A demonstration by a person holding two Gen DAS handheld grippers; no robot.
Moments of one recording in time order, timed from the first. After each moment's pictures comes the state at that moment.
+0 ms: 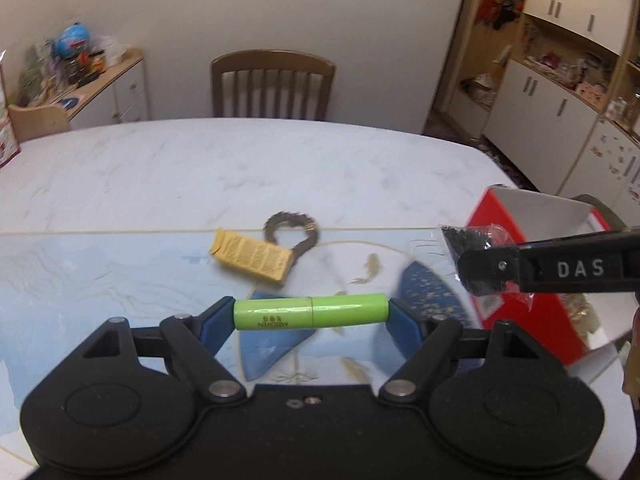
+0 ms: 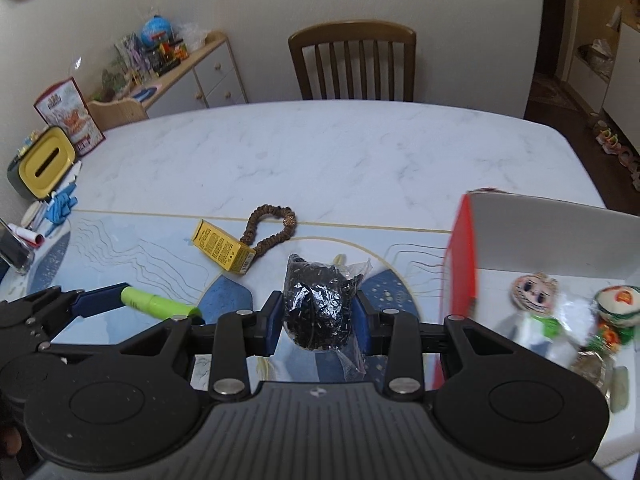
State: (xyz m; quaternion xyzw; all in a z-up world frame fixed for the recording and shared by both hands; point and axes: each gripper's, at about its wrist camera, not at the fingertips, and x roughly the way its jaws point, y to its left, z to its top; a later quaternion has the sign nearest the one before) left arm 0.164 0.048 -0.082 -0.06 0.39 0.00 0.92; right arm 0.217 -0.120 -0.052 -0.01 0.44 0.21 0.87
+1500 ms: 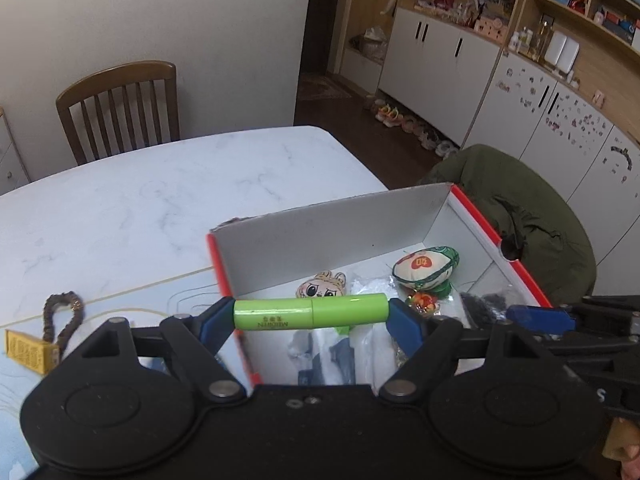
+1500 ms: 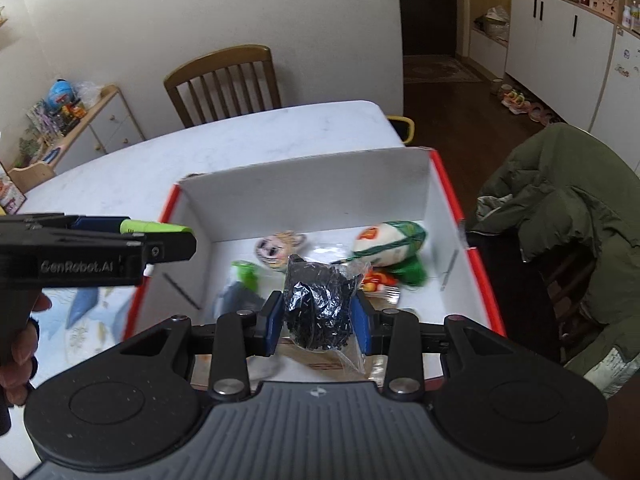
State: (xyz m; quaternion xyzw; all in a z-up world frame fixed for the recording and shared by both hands) left arm 0.250 -0.170 -0.063 0.01 0.42 -0.14 0.90; right arm 0.204 -0.357 -0.056 0.04 0.44 0.09 0.89
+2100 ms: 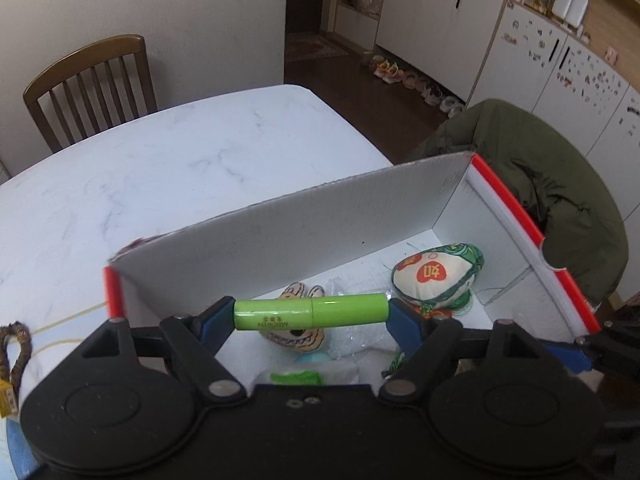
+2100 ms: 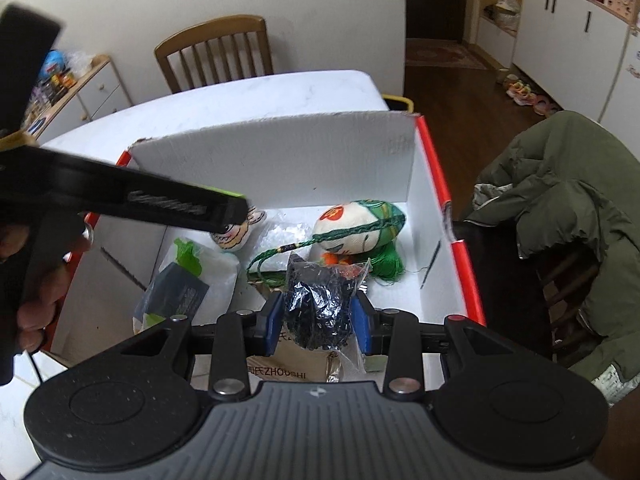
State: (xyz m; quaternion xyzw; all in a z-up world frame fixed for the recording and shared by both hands) left arm 0.318 -0.228 -0.113 0.05 0.48 -0.14 0.87; right arm 0.238 -0.378 -0.100 0.01 0.46 0.11 0.88
